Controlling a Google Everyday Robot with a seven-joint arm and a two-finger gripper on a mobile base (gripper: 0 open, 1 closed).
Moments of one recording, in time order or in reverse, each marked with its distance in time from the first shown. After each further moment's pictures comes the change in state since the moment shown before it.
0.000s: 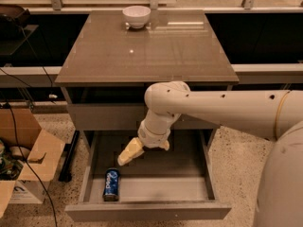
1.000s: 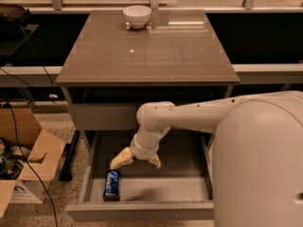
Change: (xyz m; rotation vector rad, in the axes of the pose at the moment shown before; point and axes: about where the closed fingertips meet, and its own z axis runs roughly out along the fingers) arm -0.015 -0.004 0.093 -0.051 0.047 0.300
